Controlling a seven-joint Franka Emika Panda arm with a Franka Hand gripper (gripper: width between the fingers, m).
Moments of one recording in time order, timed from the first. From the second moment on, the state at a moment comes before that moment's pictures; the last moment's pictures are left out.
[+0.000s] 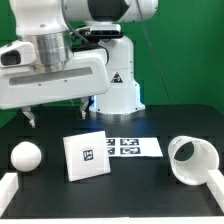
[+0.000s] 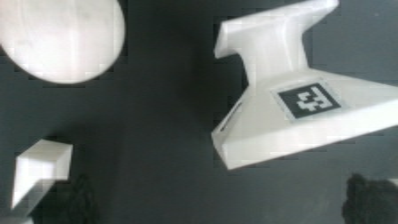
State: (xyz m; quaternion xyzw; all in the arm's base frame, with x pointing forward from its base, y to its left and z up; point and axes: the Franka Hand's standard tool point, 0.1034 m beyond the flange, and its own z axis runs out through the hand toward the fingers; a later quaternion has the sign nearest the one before) arm 0.466 -0.133 0.109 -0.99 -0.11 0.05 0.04
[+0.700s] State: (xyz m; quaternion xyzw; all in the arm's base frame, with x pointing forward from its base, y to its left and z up) arm 0.450 -0.112 0.110 -0.97 -0.25 -0.07 -0.02
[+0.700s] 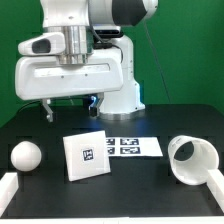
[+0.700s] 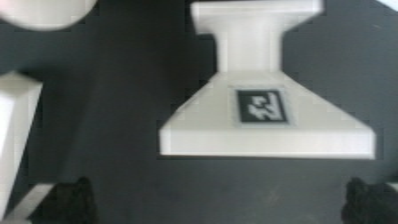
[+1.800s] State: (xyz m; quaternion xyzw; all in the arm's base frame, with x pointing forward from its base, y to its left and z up) arm 0.415 -0.108 0.061 -0.98 -0.19 -0.06 -0.02
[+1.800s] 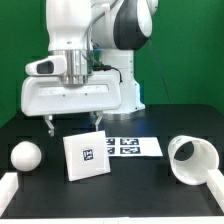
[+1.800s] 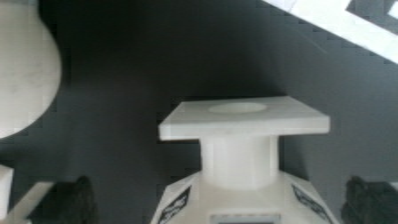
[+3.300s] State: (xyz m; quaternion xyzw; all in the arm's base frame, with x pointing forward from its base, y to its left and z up) arm 0.429 -0.097 0.026 -0.99 -0.16 -0.04 -0.02
